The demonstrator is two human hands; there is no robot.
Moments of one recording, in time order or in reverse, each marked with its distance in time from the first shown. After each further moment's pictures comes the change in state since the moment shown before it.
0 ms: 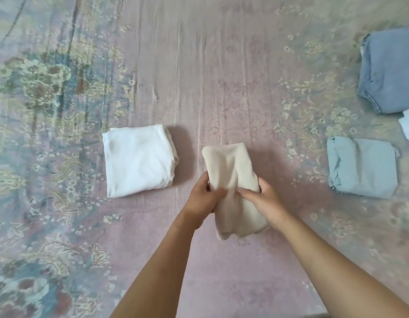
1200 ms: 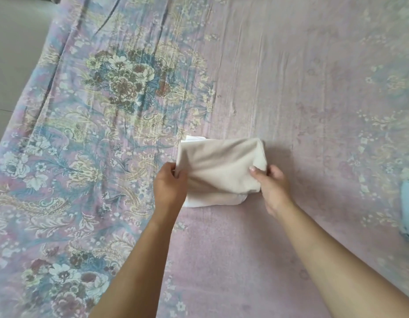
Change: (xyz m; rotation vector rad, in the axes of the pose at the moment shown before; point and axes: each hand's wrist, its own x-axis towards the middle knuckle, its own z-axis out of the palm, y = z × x) left_hand -0.013 0.042 -0.212 0.346 0.751 0.131; right_hand 0.049 -0.062 0.169 0.183 0.102 -0.063
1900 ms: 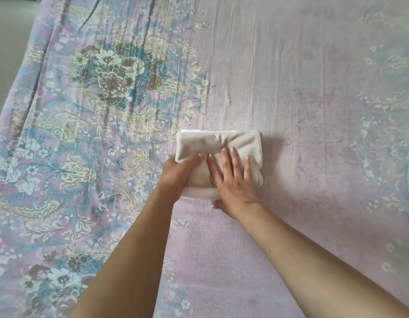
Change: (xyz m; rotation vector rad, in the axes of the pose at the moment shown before) left_hand 0.029 0.005 0.020 -0.382 -0.287 -0.278; right_hand -0.033 0.020 0.053 -1.814 -0.289 -0.676
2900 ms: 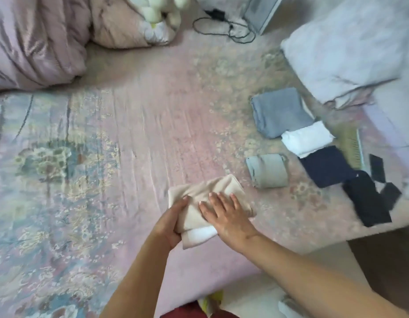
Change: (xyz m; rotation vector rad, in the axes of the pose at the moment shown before) left_hand -0.278 0.016 0.109 -0.131 -0.594 -0.272; right_hand -0.297 0.114 -0.095 -0.051 0.335 0.117
